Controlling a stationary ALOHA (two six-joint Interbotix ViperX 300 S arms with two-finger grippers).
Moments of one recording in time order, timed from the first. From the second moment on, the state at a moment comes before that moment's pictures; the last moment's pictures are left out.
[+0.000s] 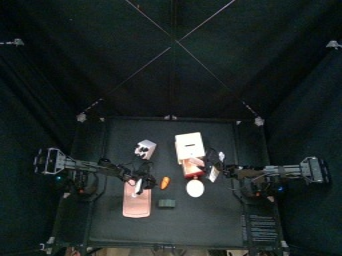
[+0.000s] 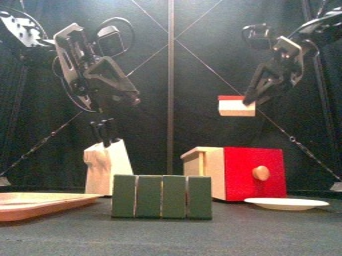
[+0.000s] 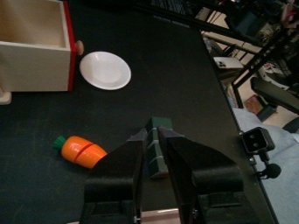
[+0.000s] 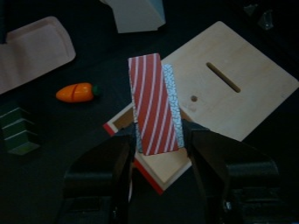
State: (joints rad) left arm 0.08 -0.23 0.93 0.85 -0.41 -1.02; right arm -0.10 -0.64 0.95 -0.80 0.41 1.01
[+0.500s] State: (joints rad) left arm 0.09 -0.22 0.93 0.85 -0.41 -1.02; right arm -0.20 -0.52 1.05 -0.81 0.23 1.01
